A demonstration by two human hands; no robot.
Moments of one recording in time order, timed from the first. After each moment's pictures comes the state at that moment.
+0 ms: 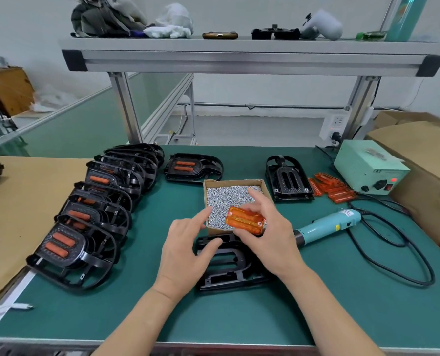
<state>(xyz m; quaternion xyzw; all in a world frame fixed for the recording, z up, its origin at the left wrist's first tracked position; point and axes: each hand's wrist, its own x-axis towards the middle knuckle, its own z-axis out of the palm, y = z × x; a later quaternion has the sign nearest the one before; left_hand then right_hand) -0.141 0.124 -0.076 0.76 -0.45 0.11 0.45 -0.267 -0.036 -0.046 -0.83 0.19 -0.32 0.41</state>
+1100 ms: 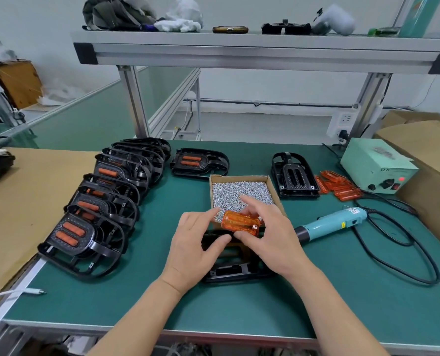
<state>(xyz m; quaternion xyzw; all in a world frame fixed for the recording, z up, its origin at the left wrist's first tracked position) -0.143 0.126 -0.074 0.76 -0.48 0.11 0.43 -0.270 -0.027 -0.043 -0.88 0.17 -0.25 0.35</state>
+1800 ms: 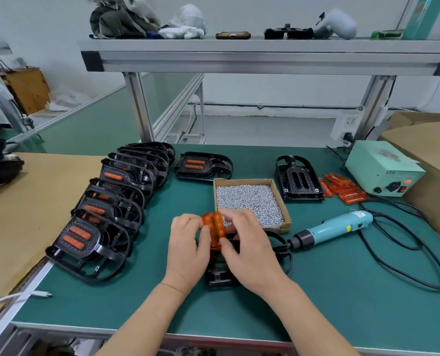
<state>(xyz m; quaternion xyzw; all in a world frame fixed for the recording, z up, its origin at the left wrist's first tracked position) -0.140 0.126 -0.070 0.77 -0.39 0.15 0.49 -0.251 0.023 -0.042 -0.88 0.13 -0.28 0.36</state>
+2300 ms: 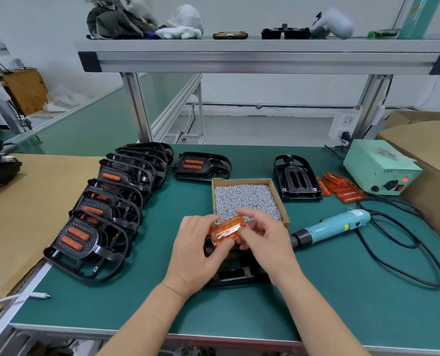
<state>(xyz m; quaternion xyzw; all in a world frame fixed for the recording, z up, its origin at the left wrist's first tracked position) -0.147 0.128 -0.068 0.75 -0.49 0.13 0.43 -0.257 0.002 -0.037 -0.69 0.25 -0.27 0.63</state>
